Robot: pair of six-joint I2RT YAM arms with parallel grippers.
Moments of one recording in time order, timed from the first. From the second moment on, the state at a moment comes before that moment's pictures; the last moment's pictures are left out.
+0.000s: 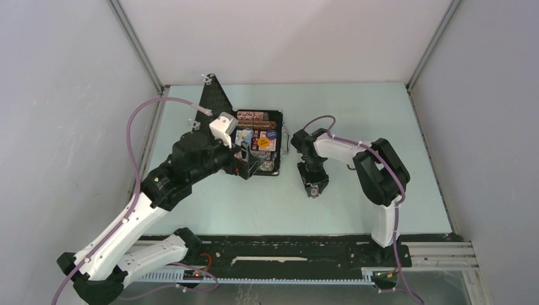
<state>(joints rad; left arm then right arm) -0.71 0.87 1.07 -0.55 0.08 -0.23 0.64 1.96 1.32 -0.99 -0.05 0.38</state>
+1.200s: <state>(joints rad) -0.53 1.48 0.63 0.64 0.42 -1.00 0.64 1.61 1.27 -1.05 -0.05 0.35</state>
